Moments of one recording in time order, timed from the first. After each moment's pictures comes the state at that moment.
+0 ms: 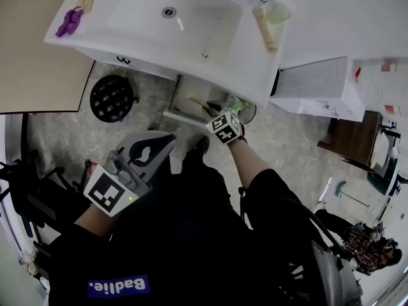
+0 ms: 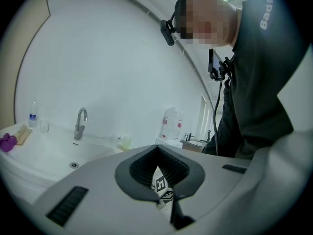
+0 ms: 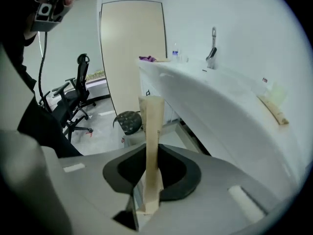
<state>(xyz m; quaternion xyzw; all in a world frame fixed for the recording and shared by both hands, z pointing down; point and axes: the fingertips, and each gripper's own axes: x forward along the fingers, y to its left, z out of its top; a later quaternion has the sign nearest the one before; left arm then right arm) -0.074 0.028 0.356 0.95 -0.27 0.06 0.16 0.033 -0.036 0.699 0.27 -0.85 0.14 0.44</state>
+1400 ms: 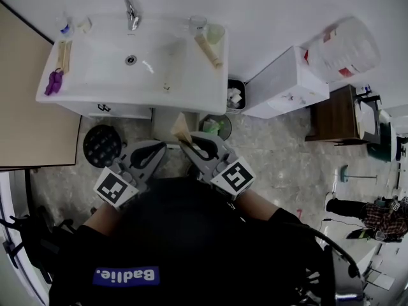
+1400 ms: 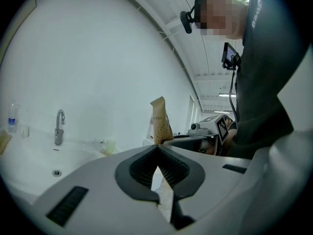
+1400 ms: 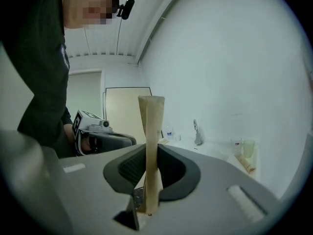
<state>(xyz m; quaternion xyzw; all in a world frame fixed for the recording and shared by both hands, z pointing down) -0.006 0.034 0.313 0.97 -0.21 0.04 0.14 0.033 0.028 0.316 0.35 -0.93 0.12 0.04</state>
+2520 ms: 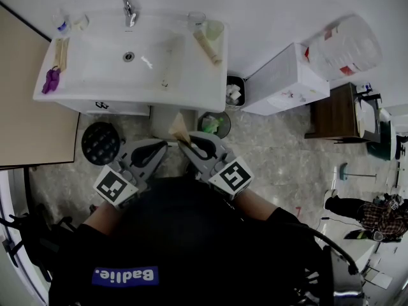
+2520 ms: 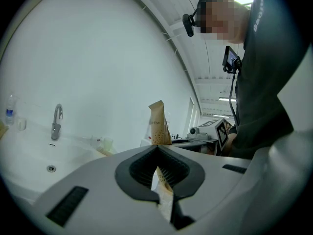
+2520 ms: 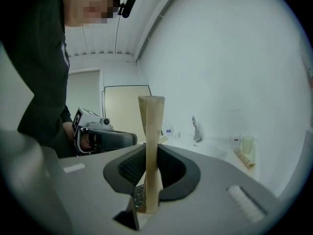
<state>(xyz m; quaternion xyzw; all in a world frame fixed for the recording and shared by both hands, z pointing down) 0.004 0.033 0.319 0.97 -0.20 0.03 0.16 0.036 0.028 0.330 0.35 -0.93 0.13 0.05</state>
